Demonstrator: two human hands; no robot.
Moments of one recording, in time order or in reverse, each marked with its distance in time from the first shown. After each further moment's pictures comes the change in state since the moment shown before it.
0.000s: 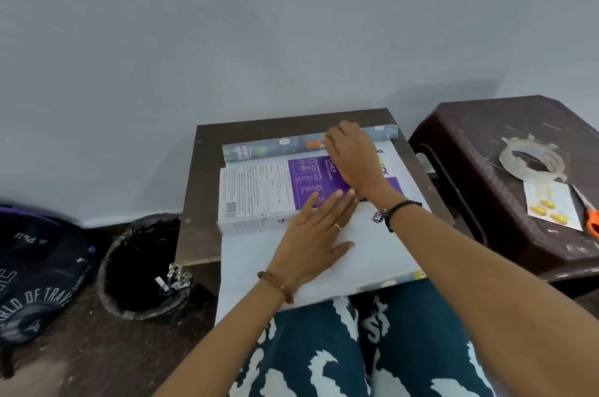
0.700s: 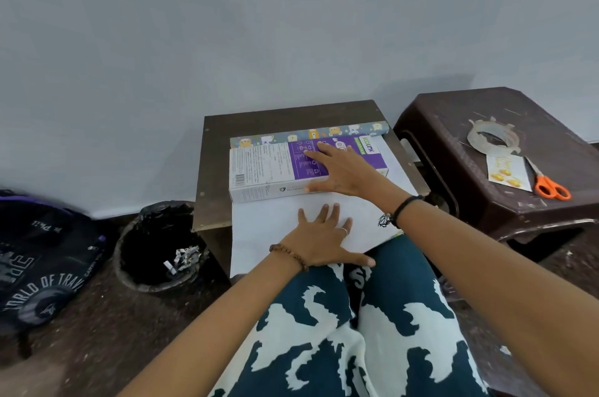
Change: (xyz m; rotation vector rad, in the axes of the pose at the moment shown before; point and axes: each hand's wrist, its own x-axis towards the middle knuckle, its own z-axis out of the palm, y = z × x) left_hand -0.027 0.044 -0.040 -0.326 -0.630 -0.048; right_hand -0.060 -0.028 -0.042 0.017 -0.546 -0.066
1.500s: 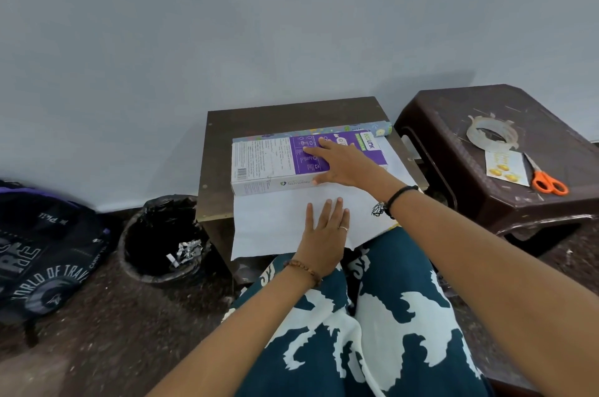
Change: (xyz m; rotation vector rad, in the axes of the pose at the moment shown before) left_hand -0.006 0.020 0.042 0.287 0.404 -0.100; right_hand -0.001 -0.006 -0.004 0.005 -0.047 0.026
